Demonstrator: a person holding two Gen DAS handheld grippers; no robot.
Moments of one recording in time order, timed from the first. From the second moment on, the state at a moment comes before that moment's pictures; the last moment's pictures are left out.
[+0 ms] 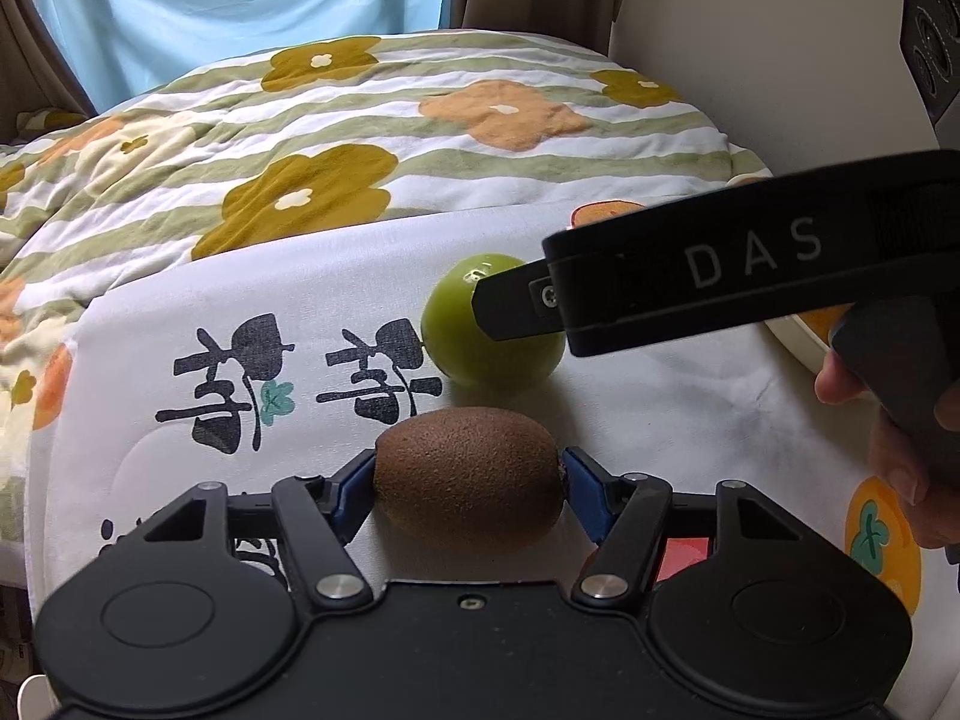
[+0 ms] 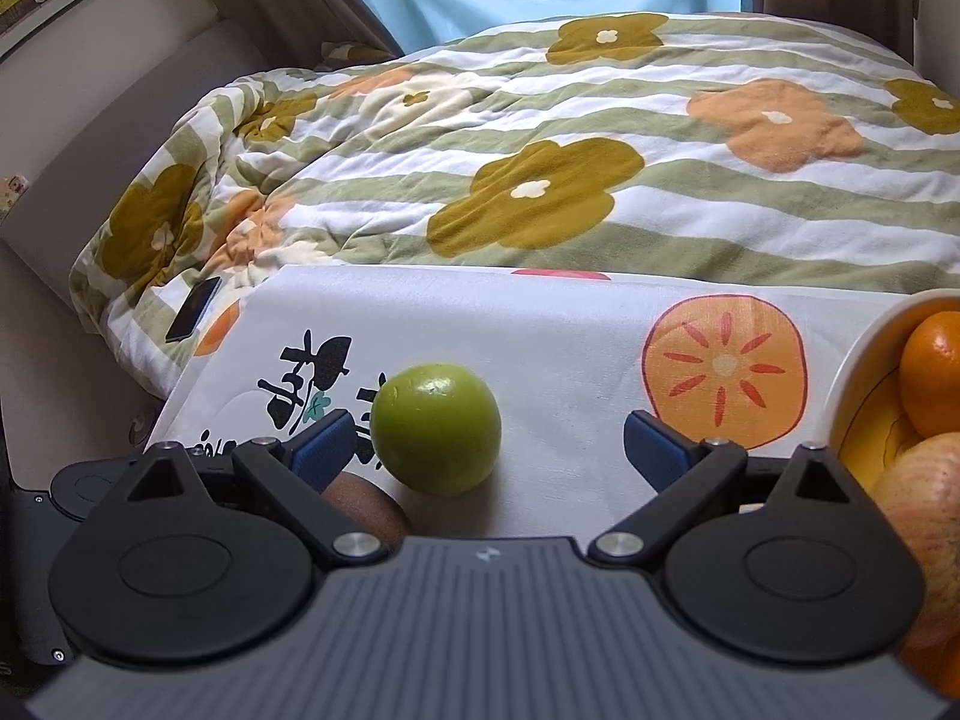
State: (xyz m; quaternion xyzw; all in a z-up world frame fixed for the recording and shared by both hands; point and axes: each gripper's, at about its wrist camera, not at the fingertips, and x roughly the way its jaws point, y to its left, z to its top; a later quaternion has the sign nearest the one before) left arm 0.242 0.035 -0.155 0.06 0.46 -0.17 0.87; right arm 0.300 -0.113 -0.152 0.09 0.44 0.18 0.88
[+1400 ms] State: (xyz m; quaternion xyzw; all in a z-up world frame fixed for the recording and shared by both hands) left arm 0.201 0.043 -0.078 0.05 0.41 -0.10 0.91; right arm 0.248 -0.145 -0.106 0.09 0.41 0.19 0.89
